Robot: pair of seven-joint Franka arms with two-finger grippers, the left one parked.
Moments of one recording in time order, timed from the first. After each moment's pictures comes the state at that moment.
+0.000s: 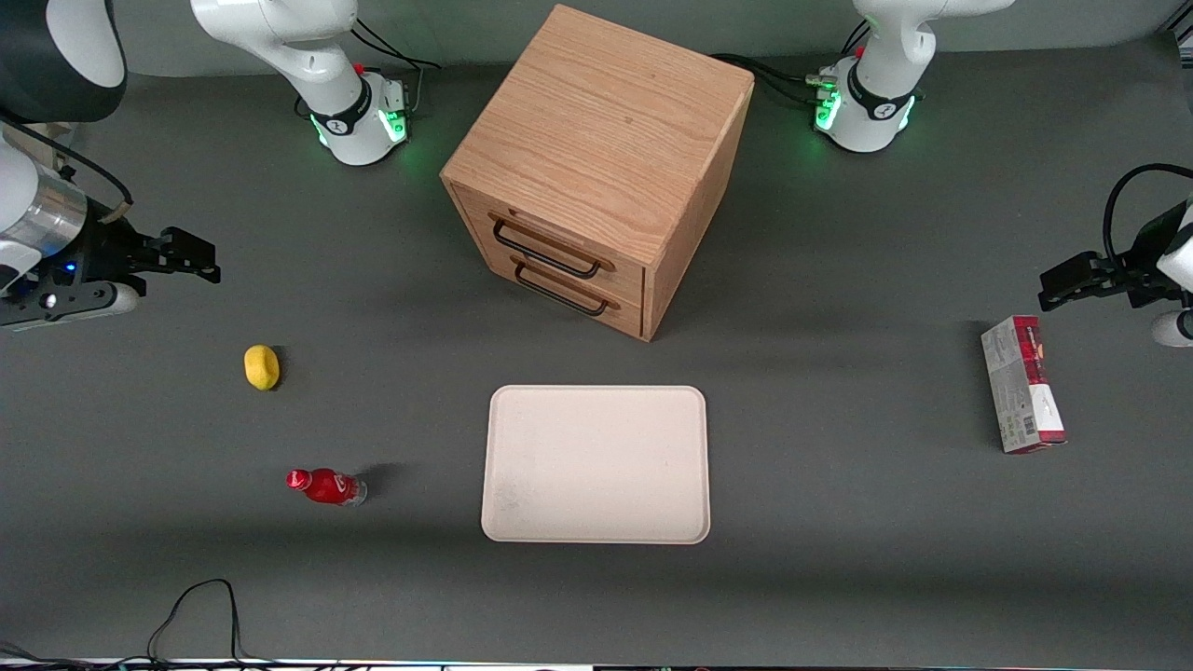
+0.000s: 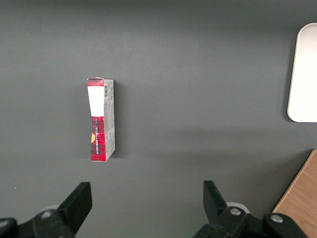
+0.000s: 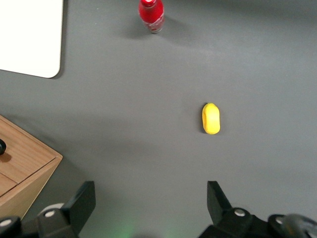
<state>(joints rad) 0.06 -0.02 -0.02 -1.72 -0.01 1.60 -0.11</state>
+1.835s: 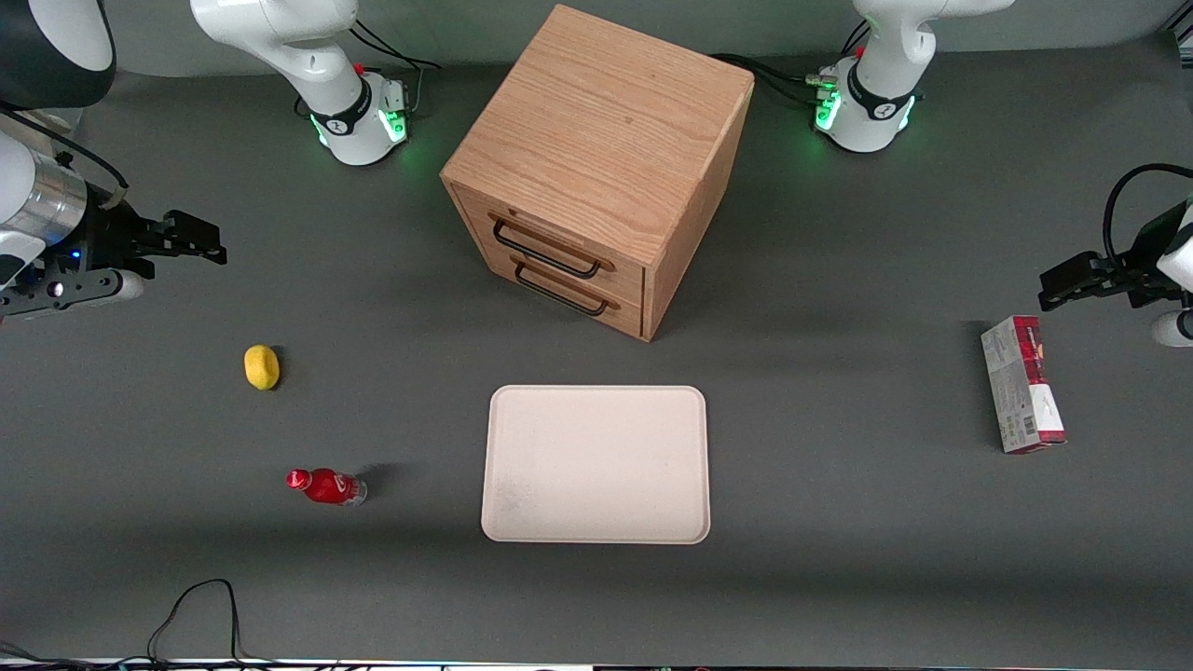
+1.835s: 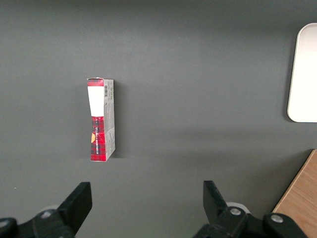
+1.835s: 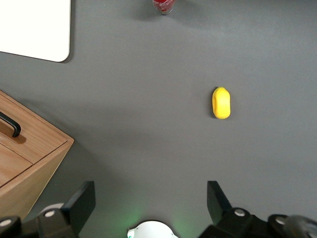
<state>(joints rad) 0.08 -0.02 -0.05 -1.69 0.03 1.51 -0.11</state>
